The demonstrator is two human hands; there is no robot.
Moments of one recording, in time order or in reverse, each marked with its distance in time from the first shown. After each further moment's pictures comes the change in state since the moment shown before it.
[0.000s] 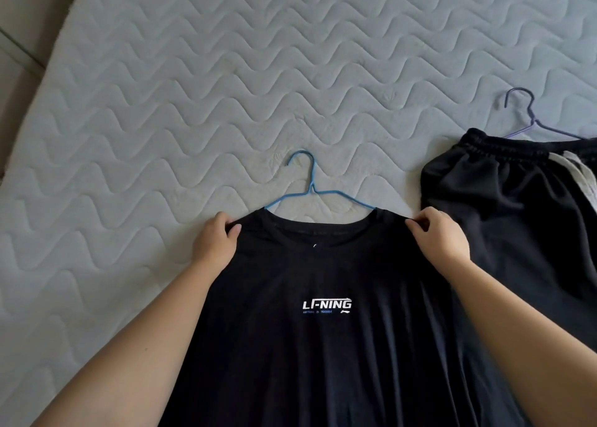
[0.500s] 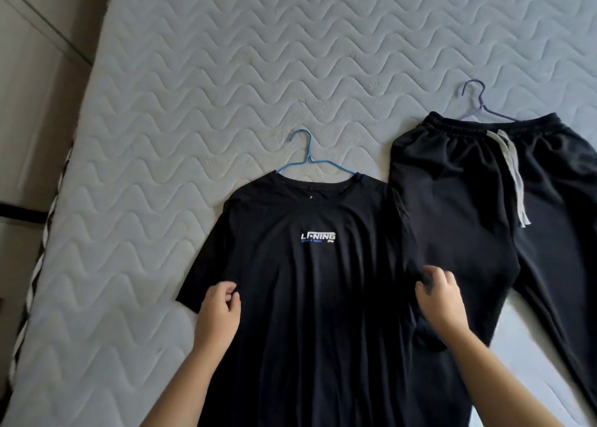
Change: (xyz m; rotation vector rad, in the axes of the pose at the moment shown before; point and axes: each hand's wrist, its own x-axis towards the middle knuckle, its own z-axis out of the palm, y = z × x) left_hand -0.270 -0.038 -0.039 -0.187 -0.032 -0.158; right_hand -0.216 0.078 -0.051 0.091 -0.127 0.201
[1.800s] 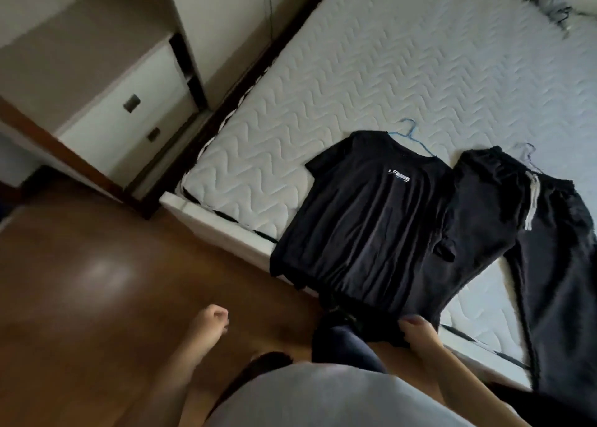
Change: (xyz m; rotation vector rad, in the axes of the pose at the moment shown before) left_hand -0.435 -0.296 -0.063 -0.529 -0.076 -0.579; right_hand -0.371 0.111 0.014 -0.139 -0.388 -0.090
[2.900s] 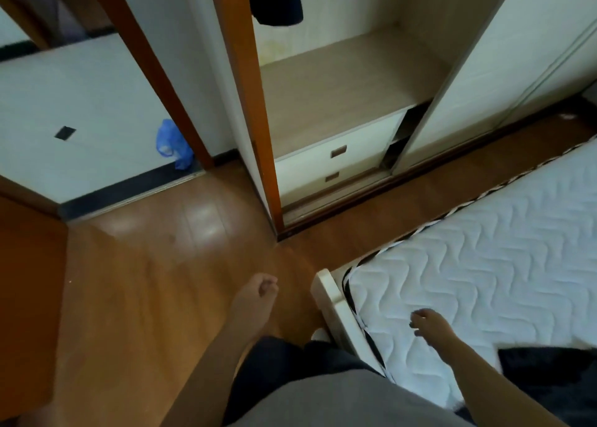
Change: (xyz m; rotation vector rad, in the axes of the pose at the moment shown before) left_hand 0.100 0.078 -0.344 -0.404 0.407 0.088; right_hand 0.045 -0.511 0.257 -0.399 -0.335 -0.354
